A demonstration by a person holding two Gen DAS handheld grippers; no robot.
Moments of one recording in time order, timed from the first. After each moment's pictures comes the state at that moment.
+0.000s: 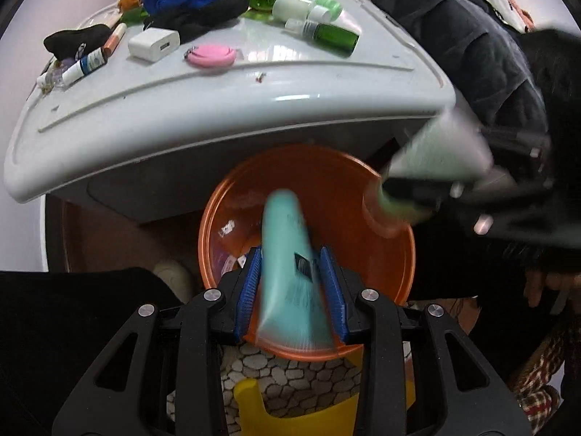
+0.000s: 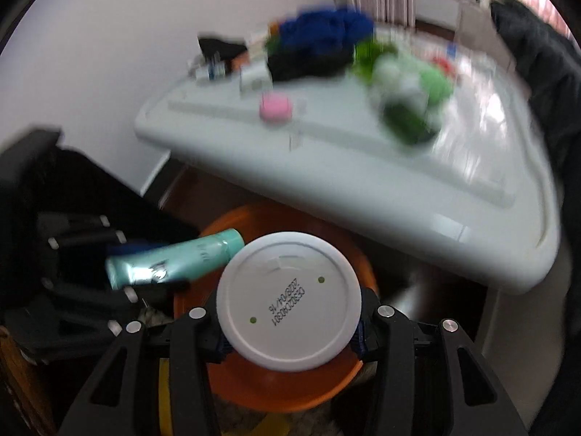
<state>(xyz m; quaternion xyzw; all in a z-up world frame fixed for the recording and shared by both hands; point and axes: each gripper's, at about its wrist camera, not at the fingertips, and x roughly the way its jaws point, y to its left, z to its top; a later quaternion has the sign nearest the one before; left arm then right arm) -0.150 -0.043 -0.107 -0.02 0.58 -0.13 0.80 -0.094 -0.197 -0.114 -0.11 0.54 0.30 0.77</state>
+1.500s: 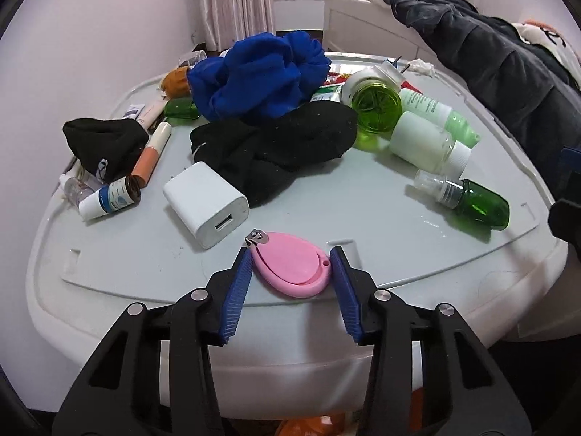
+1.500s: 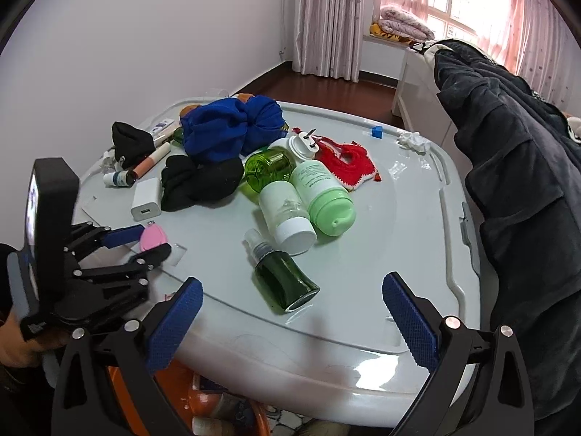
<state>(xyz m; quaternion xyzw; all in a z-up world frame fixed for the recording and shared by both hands) -0.008 -0.017 -0.112 0.00 0.45 0.01 0.89 0.028 -0.202 -0.059 -0.13 0.41 0.22 0.87</state>
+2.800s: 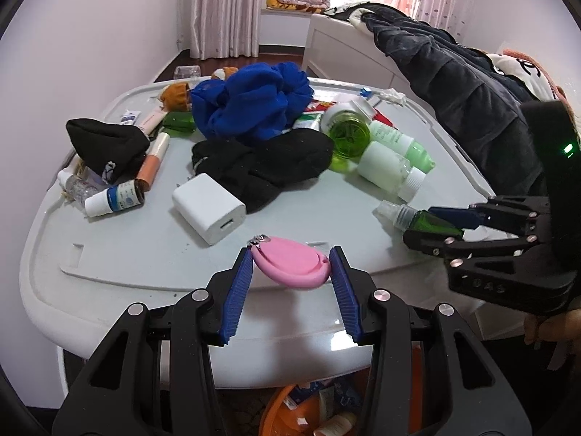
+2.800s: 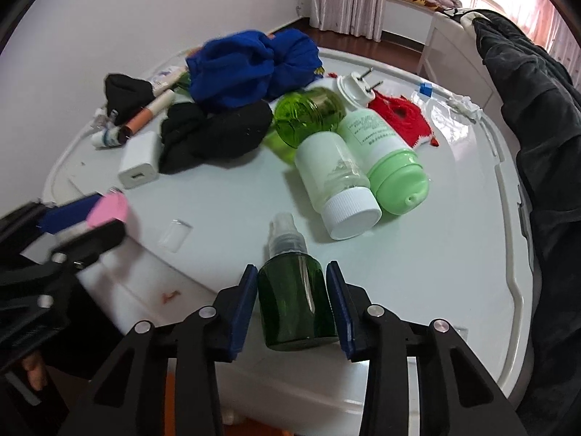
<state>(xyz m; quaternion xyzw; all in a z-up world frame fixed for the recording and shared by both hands) -0.031 -0.005 -0.085 -0.05 0.42 -0.05 0.90 0.048 -0.159 -0.103 -0.14 0.49 0.24 0.82</state>
